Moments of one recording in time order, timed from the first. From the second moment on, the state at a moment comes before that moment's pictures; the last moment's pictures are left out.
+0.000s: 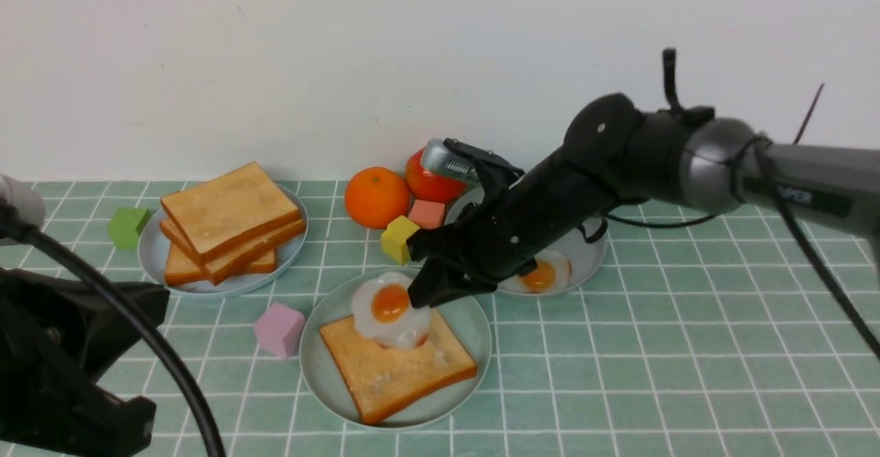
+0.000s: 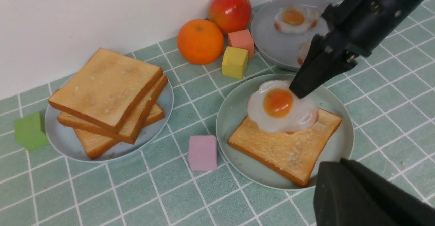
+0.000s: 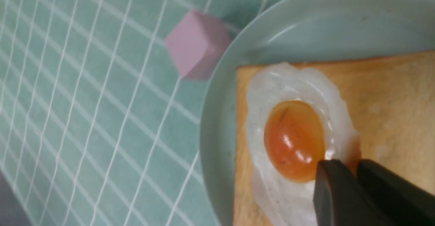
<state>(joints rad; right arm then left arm) 0.46 2.15 -1.62 0.88 0.82 -0.39 -0.76 0.69 -0.69 0.47 0.61 -0.48</state>
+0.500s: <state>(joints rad) 0.42 2.13 -1.62 0.79 0.85 -0.36 -0.76 0.70 -0.69 0.46 0.64 -0.54</state>
